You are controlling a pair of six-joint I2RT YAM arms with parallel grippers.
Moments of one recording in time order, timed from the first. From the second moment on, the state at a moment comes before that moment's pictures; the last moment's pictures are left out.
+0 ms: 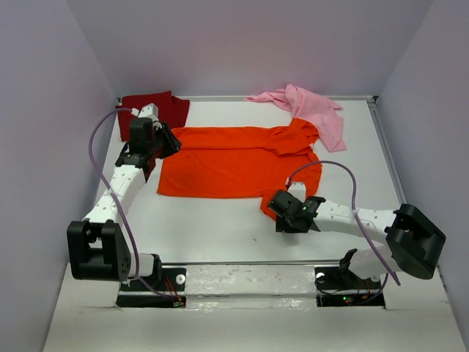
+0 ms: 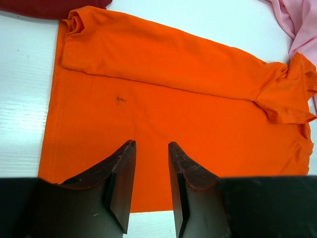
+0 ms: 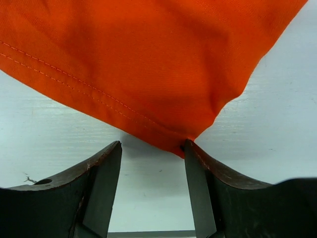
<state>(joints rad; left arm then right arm) -0.08 1.33 0.99 -0.20 0.14 -0.44 0.94 1.36 0.69 -0.60 0.39 0.94</state>
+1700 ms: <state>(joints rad) -0.08 1.34 0.83 -0.22 -0.04 -0.61 0.94 1.29 0.74 -0.60 0.36 0.84</state>
